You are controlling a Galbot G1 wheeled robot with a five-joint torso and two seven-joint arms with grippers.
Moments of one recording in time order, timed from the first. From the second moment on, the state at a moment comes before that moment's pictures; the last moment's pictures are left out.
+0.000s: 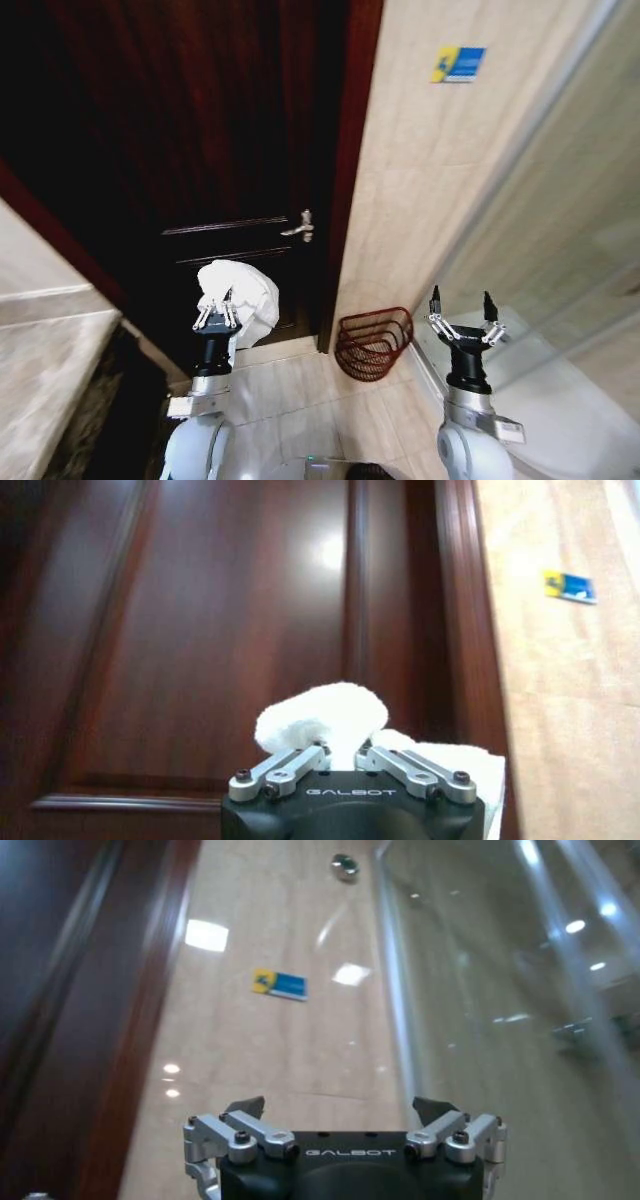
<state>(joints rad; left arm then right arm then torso) 1.71 -1.55 -0.54 -2.27 -0.03 -0.41 -0.06 -1.67 1.57 0.66 2.17 0.13 0.59 -0.04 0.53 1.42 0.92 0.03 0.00</state>
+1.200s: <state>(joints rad) 1.65 -1.53 -0.58 -2.17 0.00 -0.49 -0.02 -1.67 1.57 0.68 2.15 0.14 0.60 -0.03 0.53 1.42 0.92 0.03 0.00</state>
